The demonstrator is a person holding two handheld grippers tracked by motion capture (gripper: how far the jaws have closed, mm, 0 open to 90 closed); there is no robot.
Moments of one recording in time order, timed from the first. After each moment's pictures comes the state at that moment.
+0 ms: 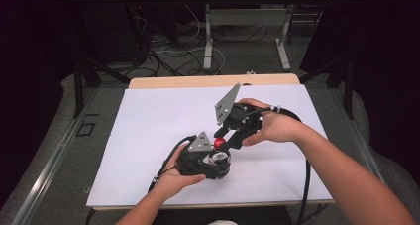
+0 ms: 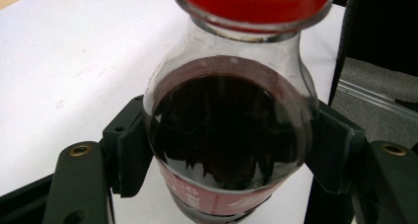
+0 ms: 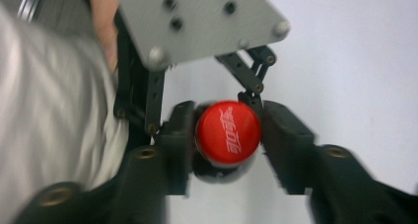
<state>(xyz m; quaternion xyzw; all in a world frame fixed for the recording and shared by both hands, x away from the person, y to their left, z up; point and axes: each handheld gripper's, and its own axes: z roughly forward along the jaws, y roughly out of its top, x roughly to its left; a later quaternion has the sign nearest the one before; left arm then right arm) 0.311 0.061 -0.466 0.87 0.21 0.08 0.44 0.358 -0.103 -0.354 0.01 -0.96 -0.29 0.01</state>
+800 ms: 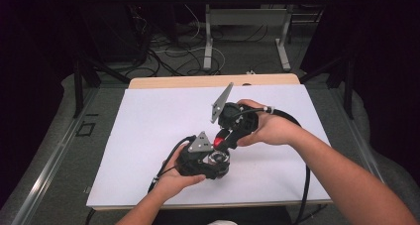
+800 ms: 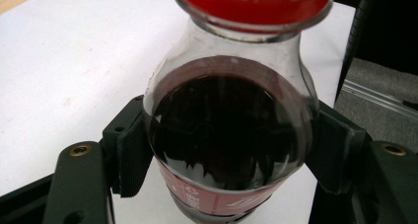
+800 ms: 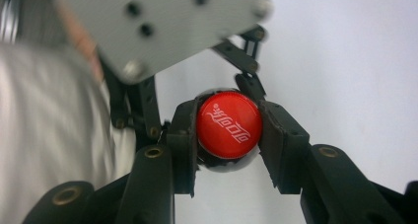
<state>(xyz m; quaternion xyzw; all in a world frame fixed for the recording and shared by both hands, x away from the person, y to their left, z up) 0.308 0.060 -0.465 0.87 0.21 0.08 0.44 0.357 -0.095 -0.352 -0.03 -0.97 -0.24 0.01</state>
